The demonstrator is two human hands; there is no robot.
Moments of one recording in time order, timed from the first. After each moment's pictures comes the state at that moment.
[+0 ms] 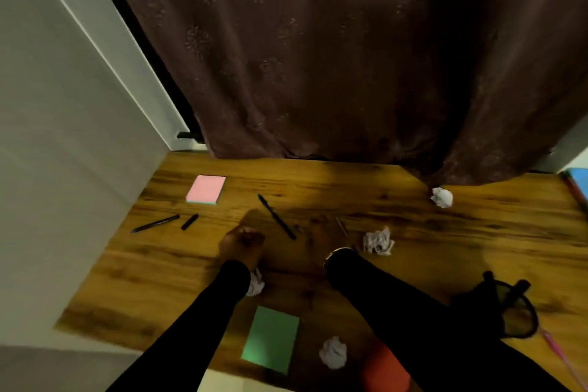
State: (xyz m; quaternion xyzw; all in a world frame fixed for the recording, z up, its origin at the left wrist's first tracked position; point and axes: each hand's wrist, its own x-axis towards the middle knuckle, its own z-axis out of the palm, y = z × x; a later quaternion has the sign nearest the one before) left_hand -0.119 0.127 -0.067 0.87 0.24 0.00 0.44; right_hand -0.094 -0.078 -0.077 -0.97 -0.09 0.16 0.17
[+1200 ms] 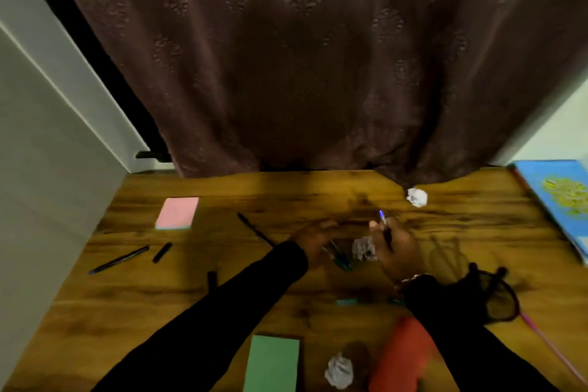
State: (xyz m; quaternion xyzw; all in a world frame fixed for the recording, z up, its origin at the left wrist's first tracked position) left_hand -0.060 0.014 -0.066 0.89 -0.38 -0.15 0.21; right_hand -0.149 -0.180 -0.048 -0.88 0.14 -0.21 0.40
